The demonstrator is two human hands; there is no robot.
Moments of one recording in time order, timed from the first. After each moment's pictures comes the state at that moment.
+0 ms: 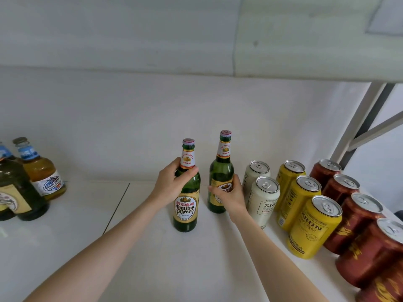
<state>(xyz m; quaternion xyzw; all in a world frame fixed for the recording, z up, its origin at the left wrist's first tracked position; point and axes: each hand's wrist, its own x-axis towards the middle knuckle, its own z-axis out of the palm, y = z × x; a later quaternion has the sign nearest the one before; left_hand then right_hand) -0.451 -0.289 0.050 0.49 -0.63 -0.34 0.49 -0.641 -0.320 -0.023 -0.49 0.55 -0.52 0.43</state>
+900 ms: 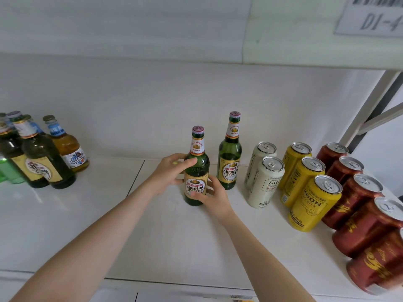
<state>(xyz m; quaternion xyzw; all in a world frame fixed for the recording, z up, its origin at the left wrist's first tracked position) -0.419 -0.250 0.049 0.51 -0.51 -0.53 0.45 -0.587 -0.239 -0.036 -0.55 0.48 -0.44 0.52</state>
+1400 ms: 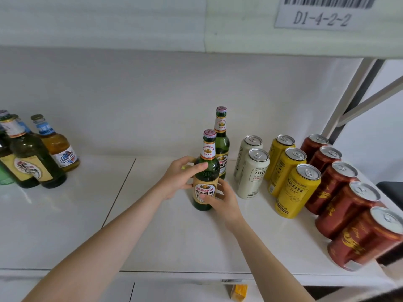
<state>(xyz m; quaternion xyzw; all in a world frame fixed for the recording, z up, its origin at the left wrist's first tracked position) -0.466 -0.228 0.041 0.49 -0.53 -0.54 0.43 -0.630 -0.201 -0.041 -0.50 0.49 -0.49 0.52</state>
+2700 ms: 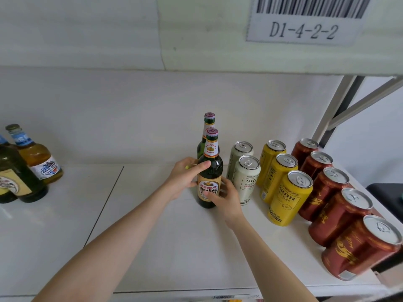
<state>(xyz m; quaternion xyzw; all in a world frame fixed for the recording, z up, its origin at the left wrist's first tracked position) -0.506 -0.273 0.033 0.48 -0.51 -0.56 0.44 -0.658 -0.232 -0.033 -0.47 0.52 -0.53 0.47</state>
